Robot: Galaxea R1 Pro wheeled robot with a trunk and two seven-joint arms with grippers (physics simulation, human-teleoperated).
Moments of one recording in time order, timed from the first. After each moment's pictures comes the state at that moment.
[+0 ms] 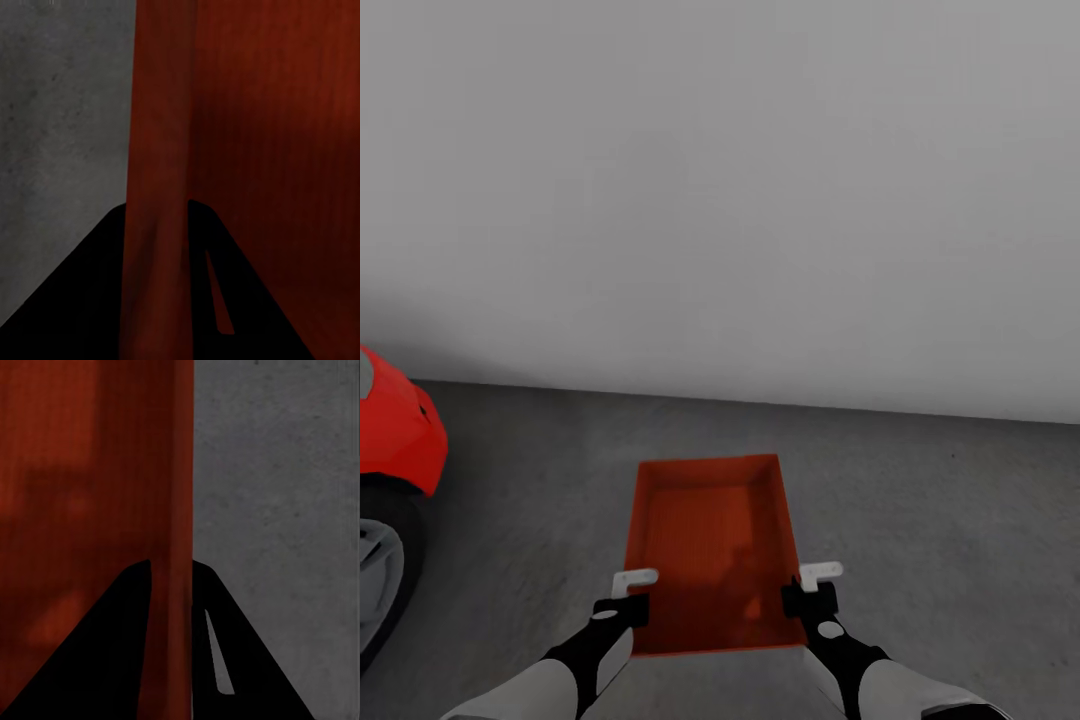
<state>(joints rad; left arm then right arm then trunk) -0.65 -0.12 -0.04 -0.17 0.11 0.01 0.22 -0.68 0.13 0.11 -0.05 0.04 -0.30 -0.20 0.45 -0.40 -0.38</state>
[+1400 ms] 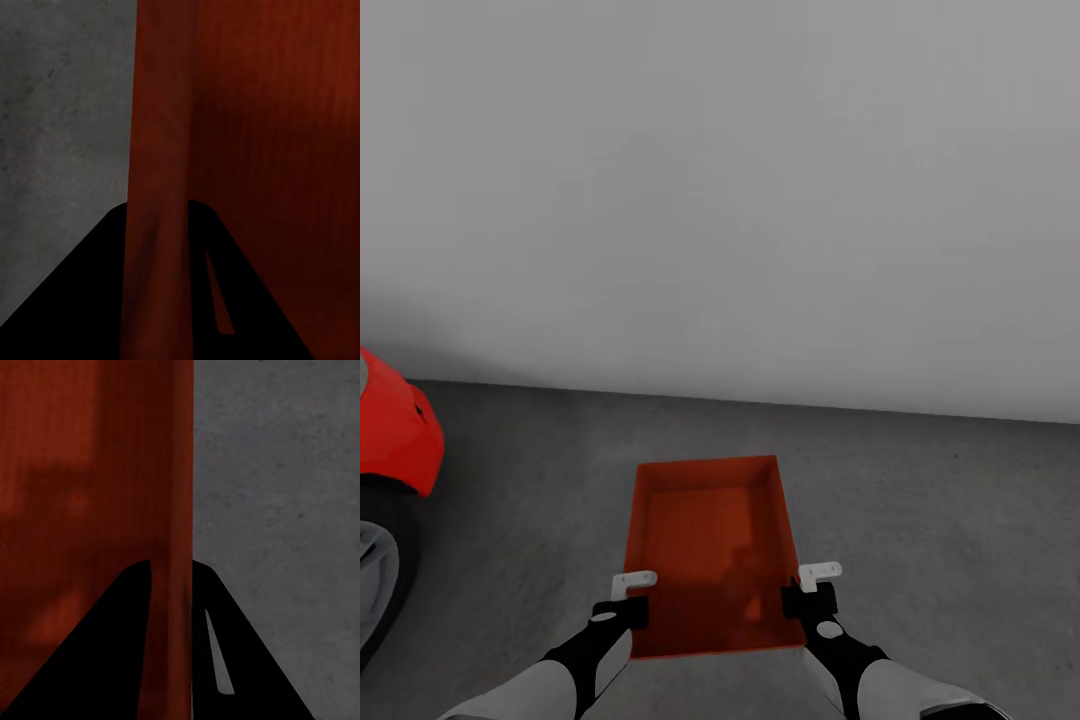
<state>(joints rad) -0.65 -0.11 -0.06 -0.16 0.14 0.00 0.22 -0.68 0.13 0.13 -0.05 0.03 -0.29 -0.20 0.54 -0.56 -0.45</state>
